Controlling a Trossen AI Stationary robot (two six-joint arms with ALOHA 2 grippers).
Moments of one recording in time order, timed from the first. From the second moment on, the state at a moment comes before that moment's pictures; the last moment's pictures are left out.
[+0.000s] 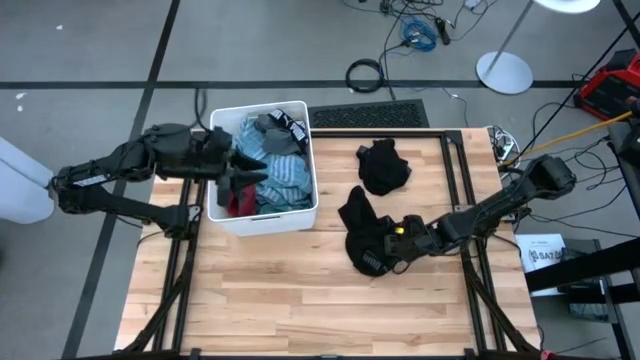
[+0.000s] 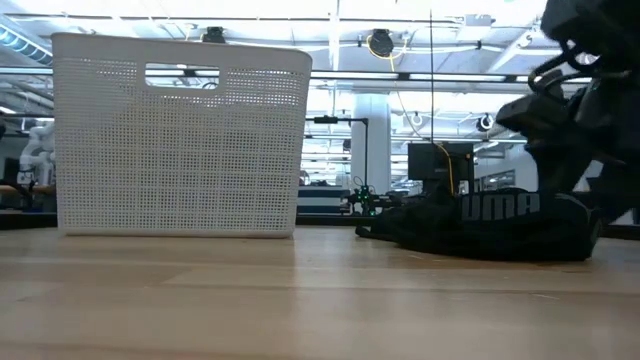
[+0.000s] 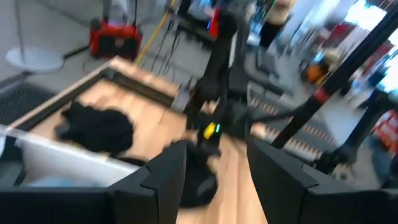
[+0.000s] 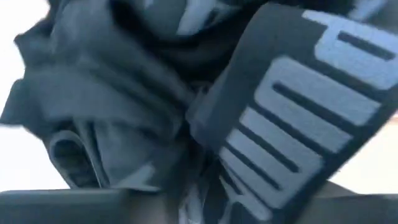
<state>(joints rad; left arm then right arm) 0.08 0.95 1.32 -0.60 0.05 -0.41 0.41 1.27 0.51 -0.41 0.21 1.88</state>
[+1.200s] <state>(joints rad) -0.15 1.36 1.32 0.39 0.30 -0.57 0.43 1.18 1.60 -0.76 0.33 0.62</state>
